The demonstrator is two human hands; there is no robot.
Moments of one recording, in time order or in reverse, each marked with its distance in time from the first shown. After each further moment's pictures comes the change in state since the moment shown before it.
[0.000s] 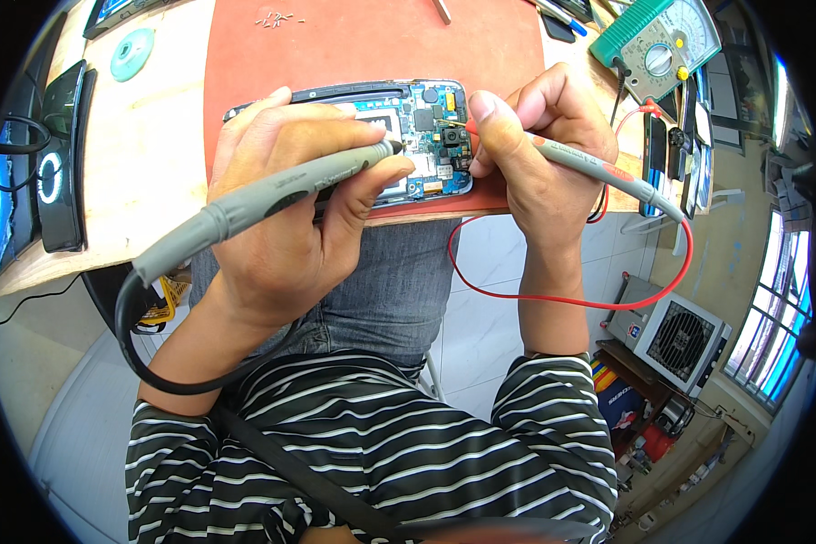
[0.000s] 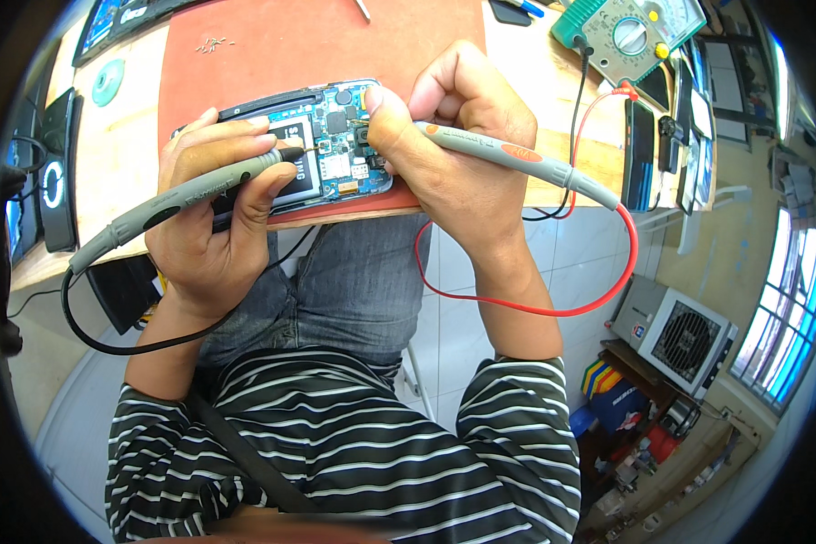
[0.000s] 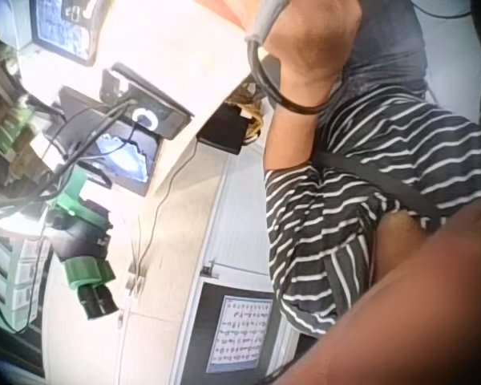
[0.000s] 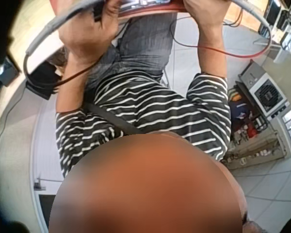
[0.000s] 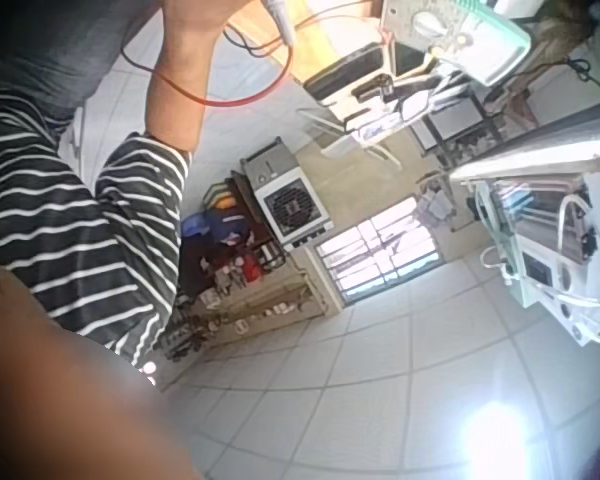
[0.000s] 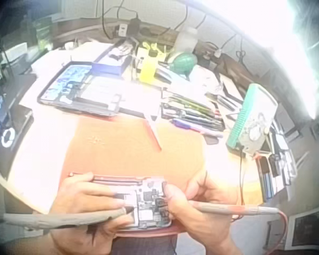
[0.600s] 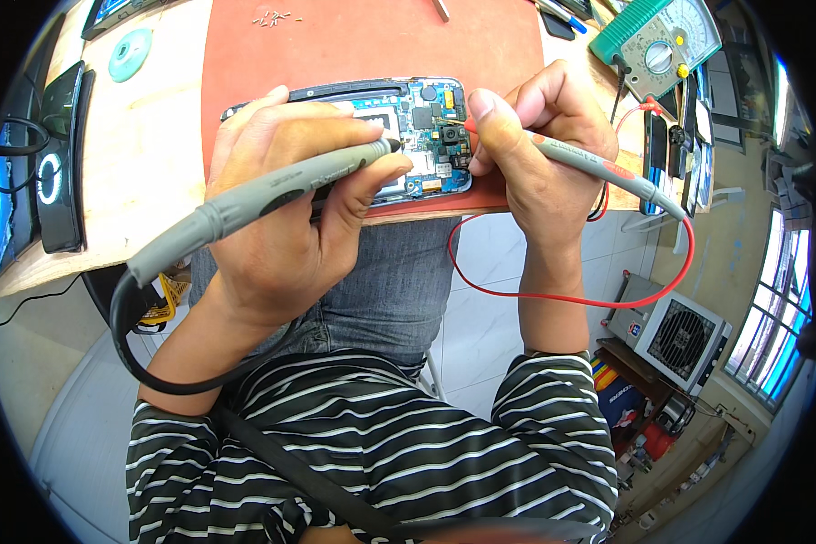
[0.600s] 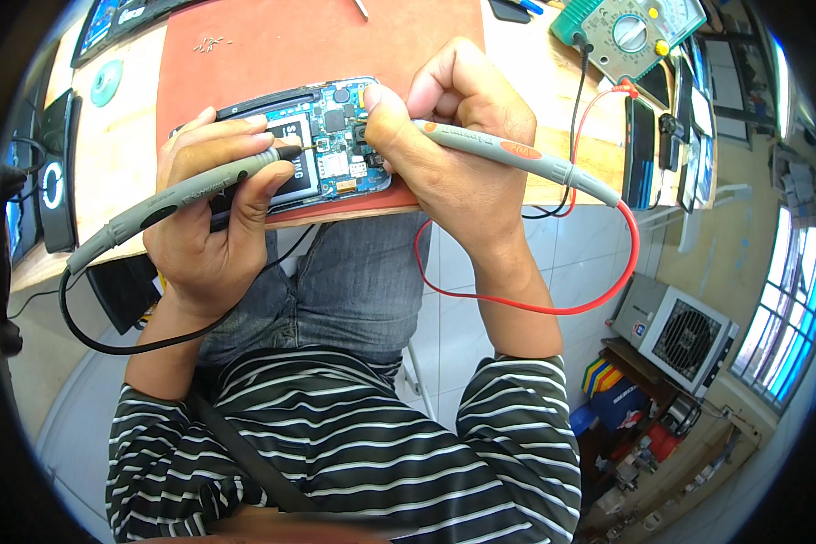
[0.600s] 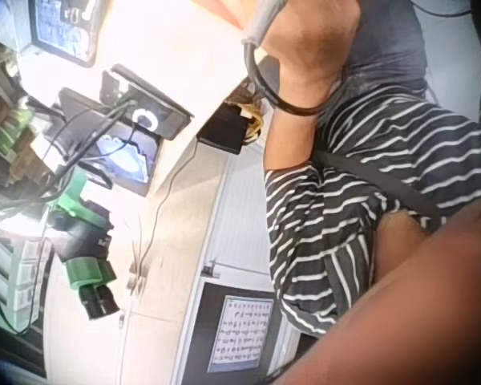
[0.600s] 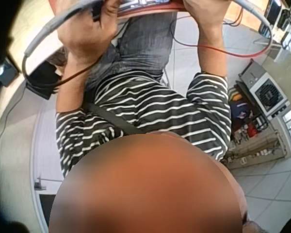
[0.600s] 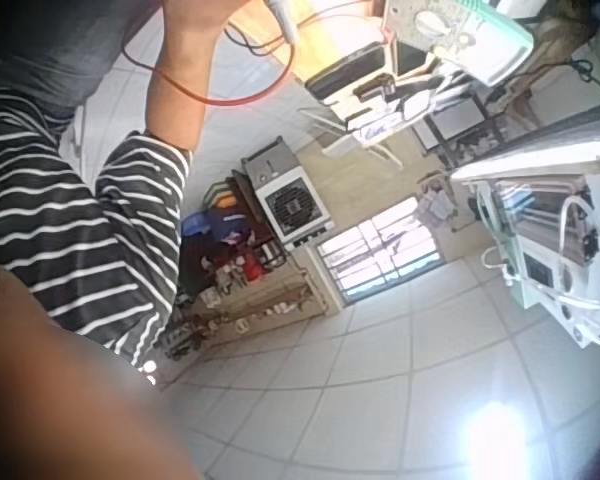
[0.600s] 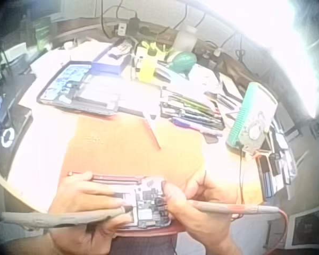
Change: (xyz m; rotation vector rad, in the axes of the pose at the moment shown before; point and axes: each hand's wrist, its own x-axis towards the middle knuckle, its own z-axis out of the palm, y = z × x) left_hand 0.000 0.001 0.000 0.004 0.001 -0.005; right_hand 0.000 0.000 0.000 -0.030 0.003 0.002
